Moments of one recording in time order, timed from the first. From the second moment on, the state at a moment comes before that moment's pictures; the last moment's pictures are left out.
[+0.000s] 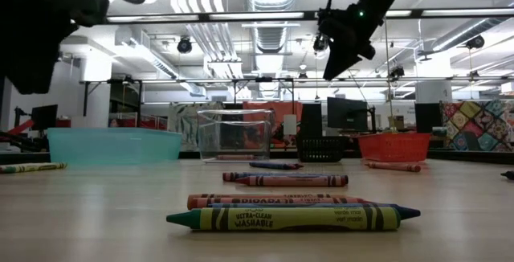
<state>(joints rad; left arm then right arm) -0.56 1.49 1.07 -1.21 -0.21 -1.65 -0.35 1.36 1.08 -0.59 0.23 0.13</state>
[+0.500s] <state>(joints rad) -0.56 1.49 1.07 -0.55 -0.51 -0.83 -0.10 1.36 1.08 -0.63 0.22 0.14</state>
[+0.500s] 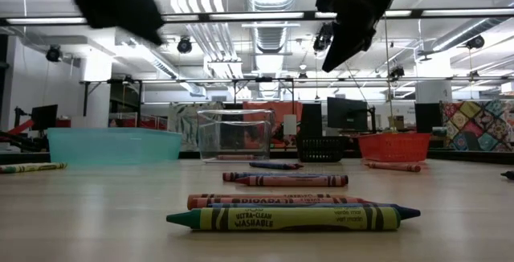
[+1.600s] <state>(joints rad) -0.24 1.75 1.07 -0.10 -0.51 0.30 0.21 1.36 0.86 -0.44 0.23 0.22</state>
